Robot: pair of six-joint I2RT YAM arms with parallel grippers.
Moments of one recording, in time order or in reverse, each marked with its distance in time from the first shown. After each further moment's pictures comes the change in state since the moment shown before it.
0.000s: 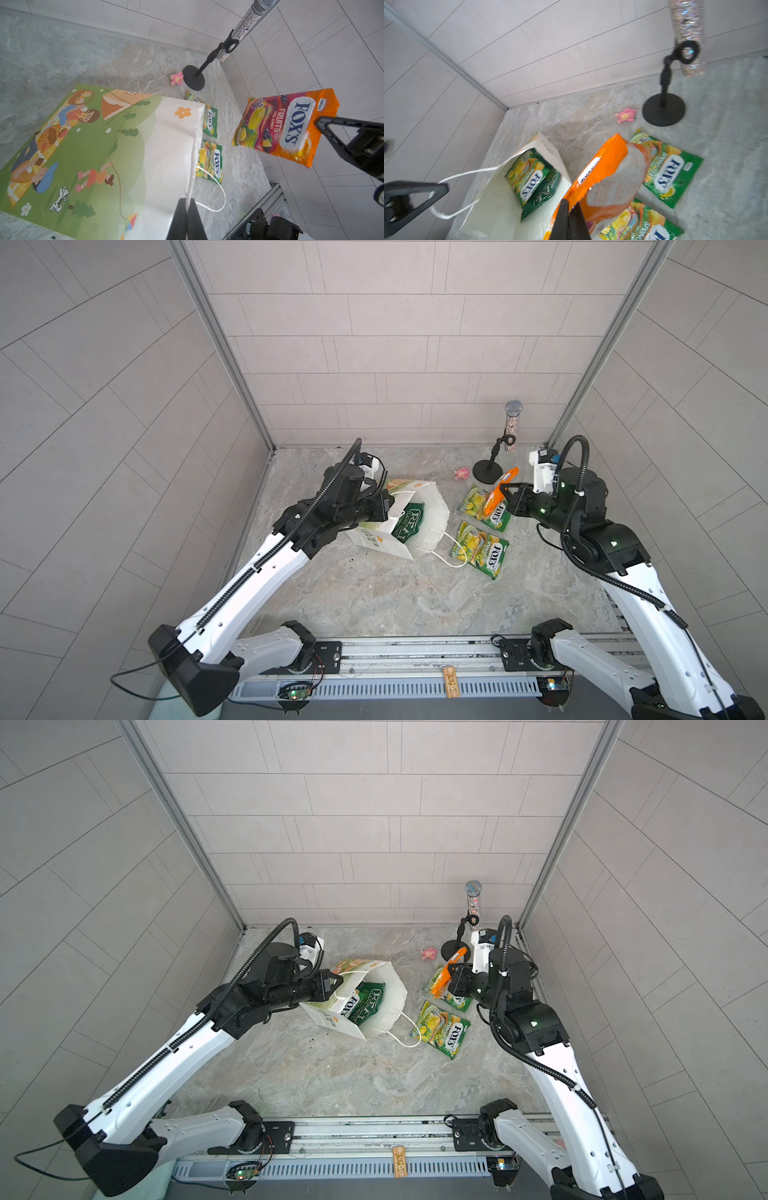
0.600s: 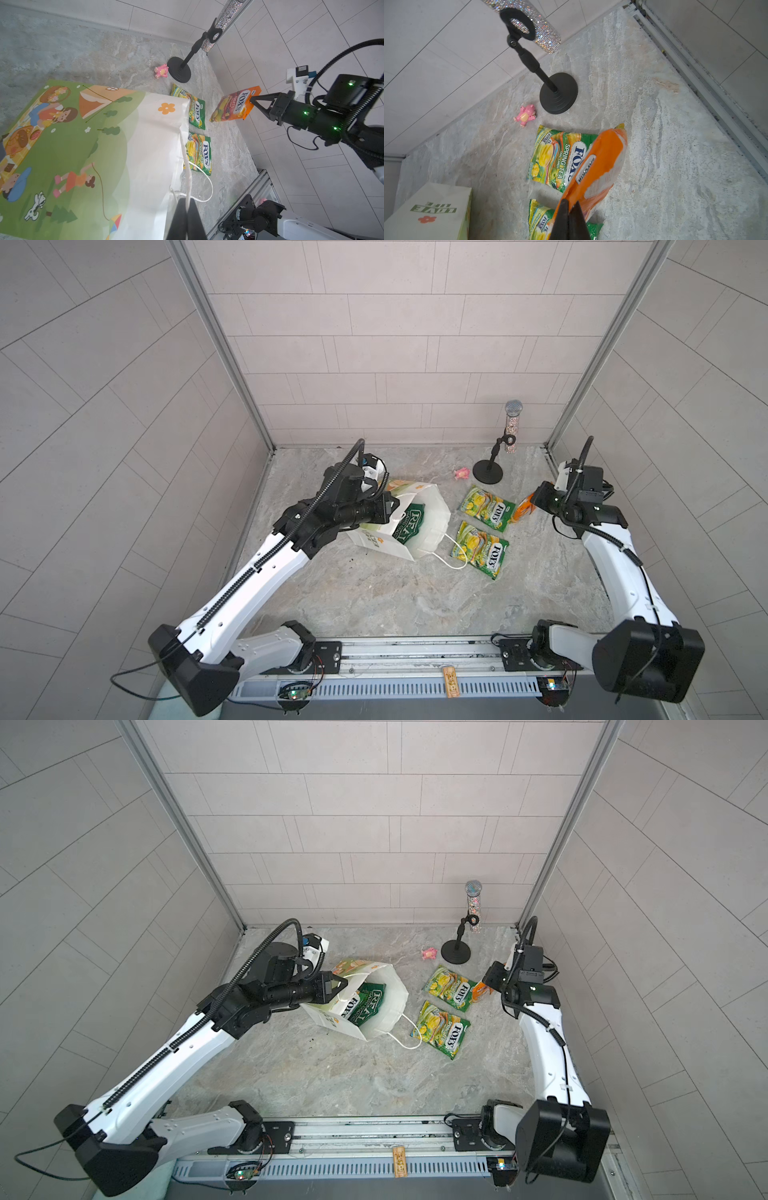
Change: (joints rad) left arm 0.000 0.000 -0.001 0.008 0.091 0.019; right arm -0.416 0.278 -0.132 0.140 -0.005 -0.025
